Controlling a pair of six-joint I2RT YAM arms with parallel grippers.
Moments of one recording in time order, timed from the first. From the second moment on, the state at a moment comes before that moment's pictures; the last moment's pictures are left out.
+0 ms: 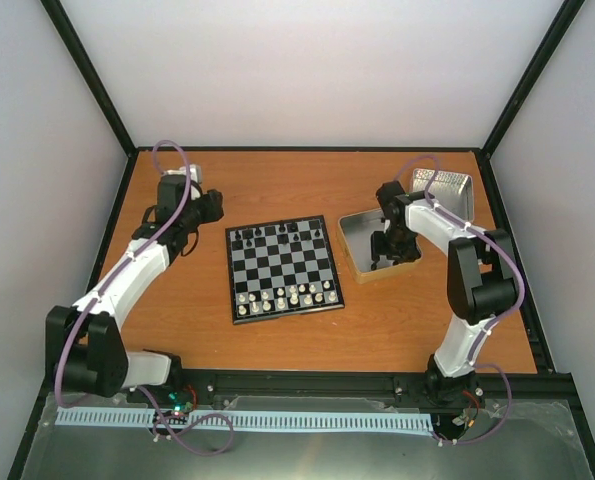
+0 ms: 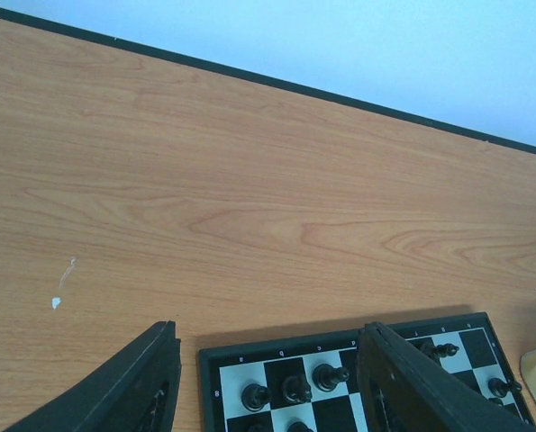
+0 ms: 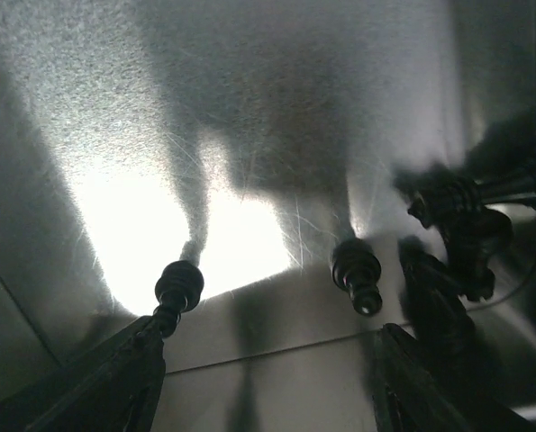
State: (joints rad) left arm -0.18 1.30 0.93 -0.18 0.00 -0.35; right arm 0.27 1.79 1.25 -0.94 0.00 0.30
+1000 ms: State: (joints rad) left arm -0.17 1.46 0.99 -0.12 0.00 -0.35; right arm 0.21 1.95 1.37 -0.98 0.17 0.38
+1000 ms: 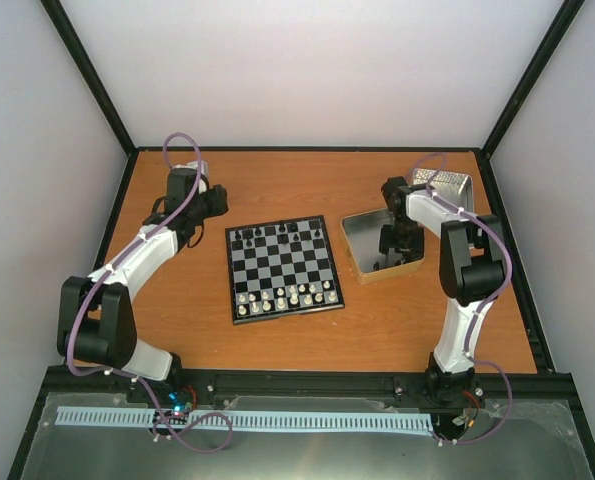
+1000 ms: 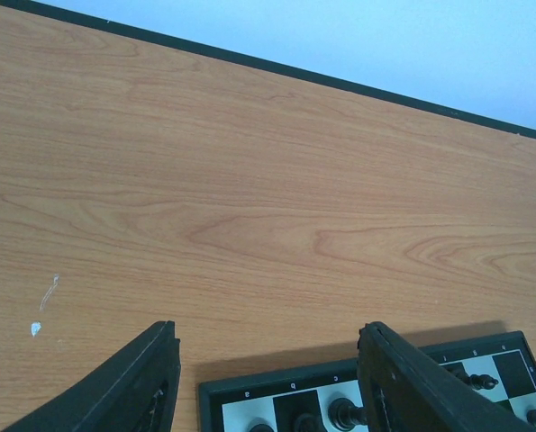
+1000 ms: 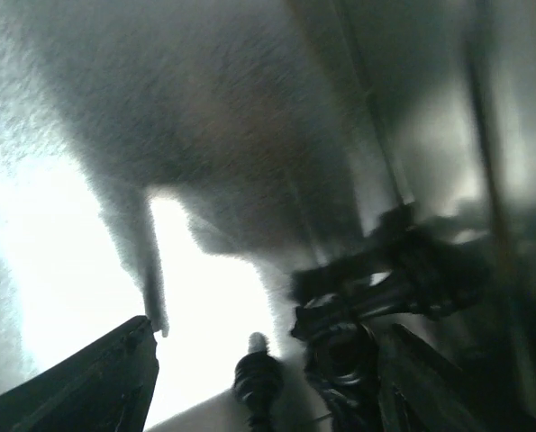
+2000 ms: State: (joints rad) left arm -0.17 1.46 0.99 -0.12 0.00 -0.34; right arm 0.31 1.92 1.36 -1.03 -0.05 0.30
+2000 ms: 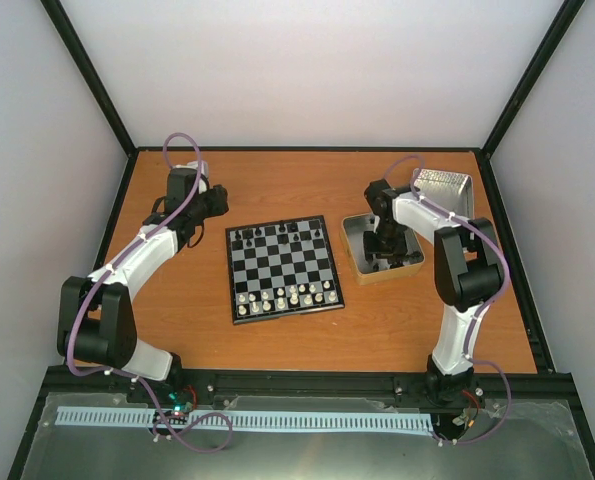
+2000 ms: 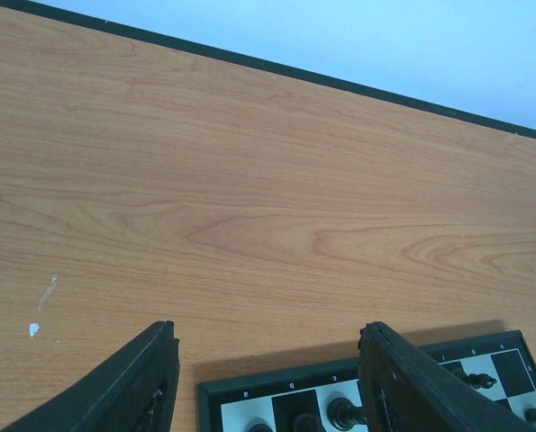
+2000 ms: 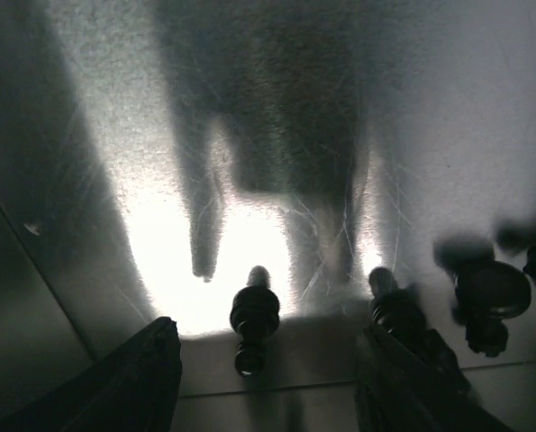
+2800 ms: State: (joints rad) left arm -0.17 1.46 0.99 -0.12 0.03 -0.34; right arm 0.31 1.96 1.36 -0.93 -0.03 0.32
